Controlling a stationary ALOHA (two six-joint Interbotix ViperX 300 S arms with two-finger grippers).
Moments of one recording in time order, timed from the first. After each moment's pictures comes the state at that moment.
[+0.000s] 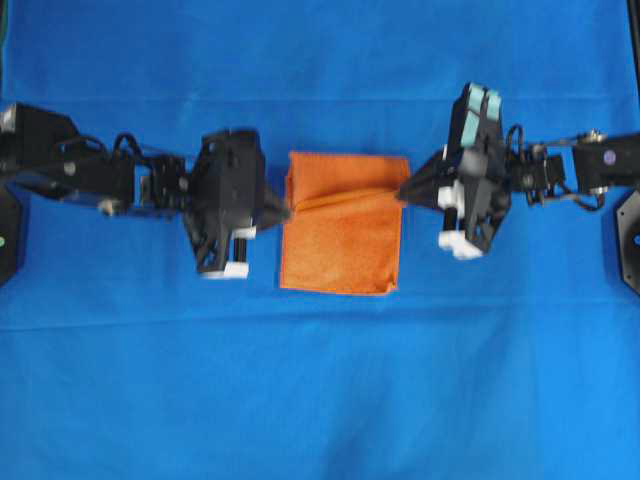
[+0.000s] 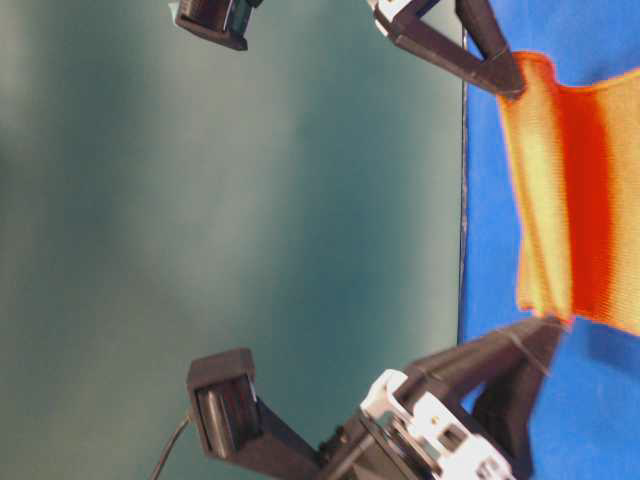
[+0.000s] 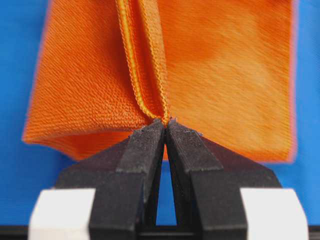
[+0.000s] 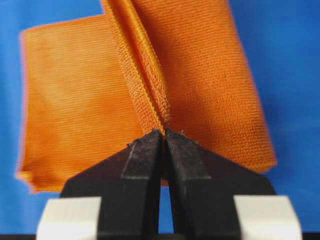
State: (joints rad) left arm 0.03 0.04 0.77 -0.02 -0.06 0.13; right arm -0.15 -0.15 0.96 -0.52 -0.14 0.65
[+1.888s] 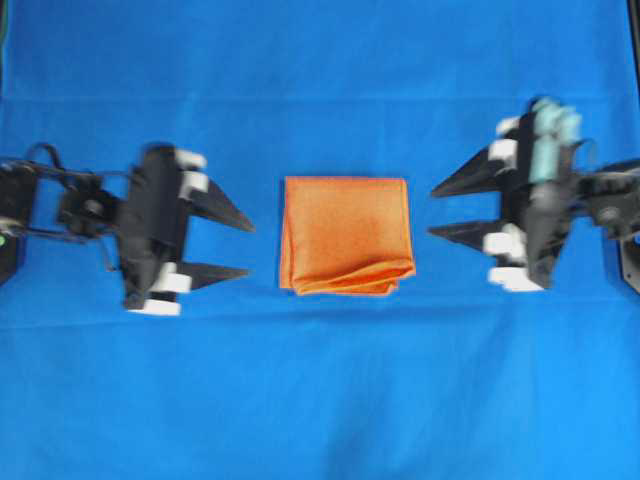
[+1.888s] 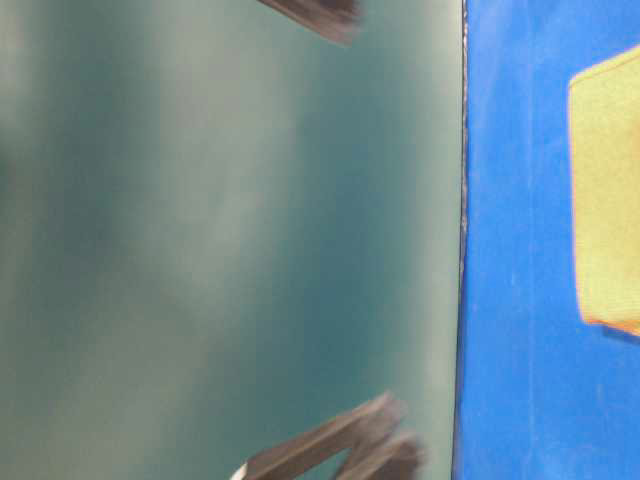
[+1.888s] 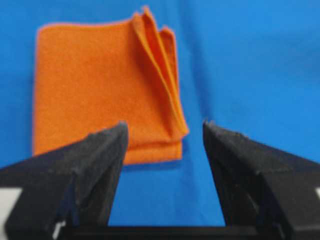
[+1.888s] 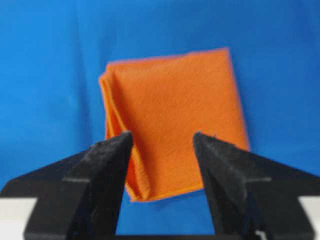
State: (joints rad) left arm -0.08 -0.35 0.87 -0.03 0.00 0.07; right arm 0.08 -0.56 0.88 -0.54 0.28 0.69
